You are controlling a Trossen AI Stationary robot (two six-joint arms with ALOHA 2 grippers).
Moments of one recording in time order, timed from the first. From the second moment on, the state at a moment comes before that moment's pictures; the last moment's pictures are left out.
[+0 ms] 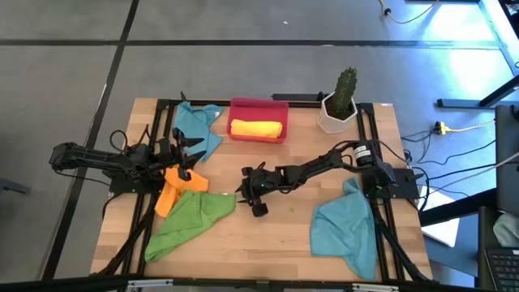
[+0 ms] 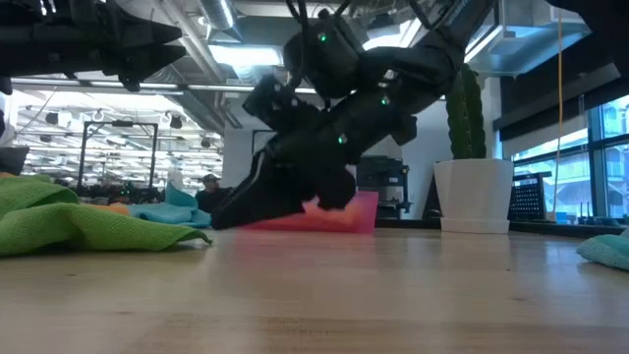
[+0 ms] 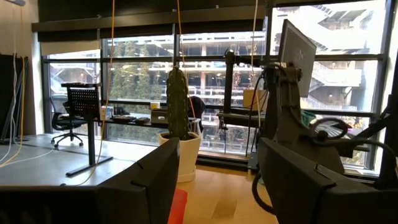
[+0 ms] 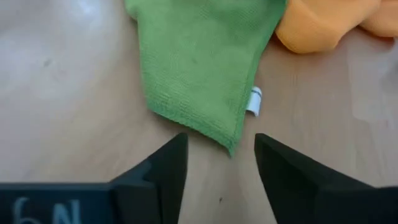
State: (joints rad) left arm -0.04 0.32 0.02 0.59 -0.35 0.04; right arm 0.10 2.19 1.25 0.33 -0.10 -0.25
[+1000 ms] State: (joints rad) left arm -0.04 0.32 0.02 0.58 -0.35 0.04; right arm 0.10 2.24 1.36 0.25 0.09 -0.36
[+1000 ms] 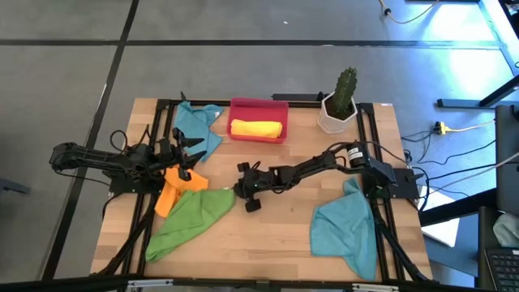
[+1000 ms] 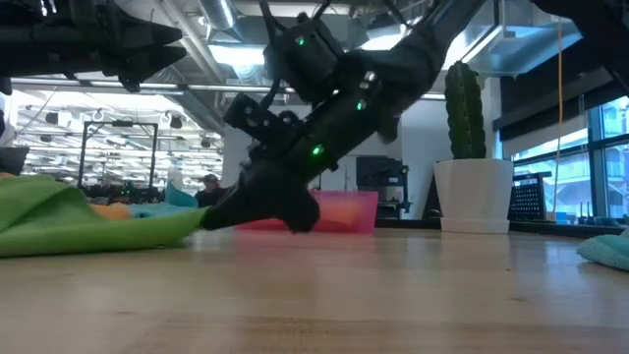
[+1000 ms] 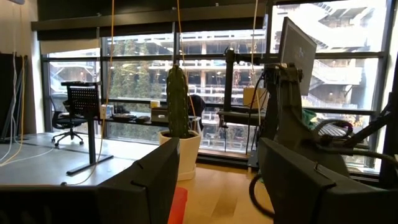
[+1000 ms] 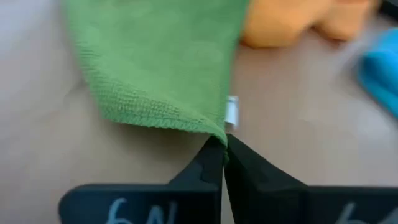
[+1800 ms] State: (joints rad) left arm -0.04 0.32 0.02 0.60 -0.35 0.03; right arm 0.21 1.75 1.10 0.11 0.44 -0.33
